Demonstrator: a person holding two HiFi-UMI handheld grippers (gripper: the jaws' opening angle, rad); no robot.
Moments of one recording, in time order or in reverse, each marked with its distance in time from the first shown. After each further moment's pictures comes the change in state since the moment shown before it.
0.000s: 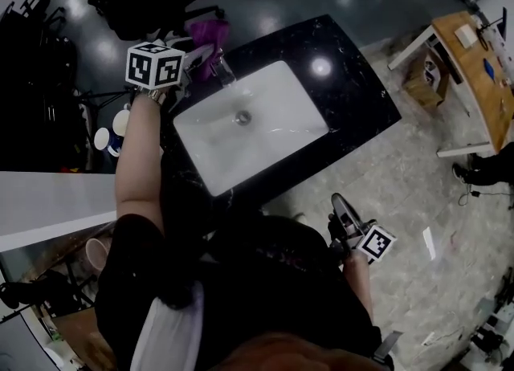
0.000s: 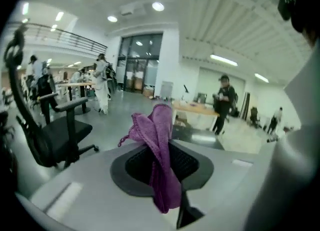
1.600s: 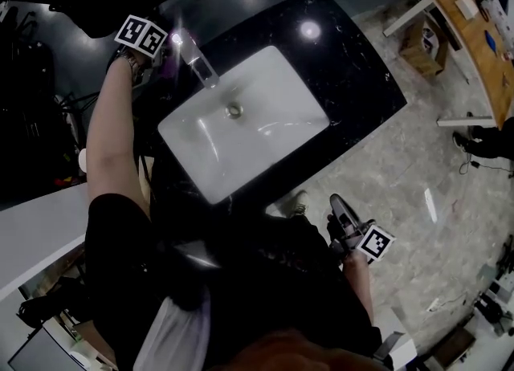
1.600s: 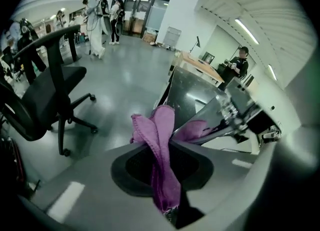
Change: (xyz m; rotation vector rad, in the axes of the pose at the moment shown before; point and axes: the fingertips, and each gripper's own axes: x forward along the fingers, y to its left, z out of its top) left arm 0.103 0.132 -0.144 -0.084 0.654 -0.118; right arm 0.015 -0.036 -0.011 0.112 0.026 -0.164
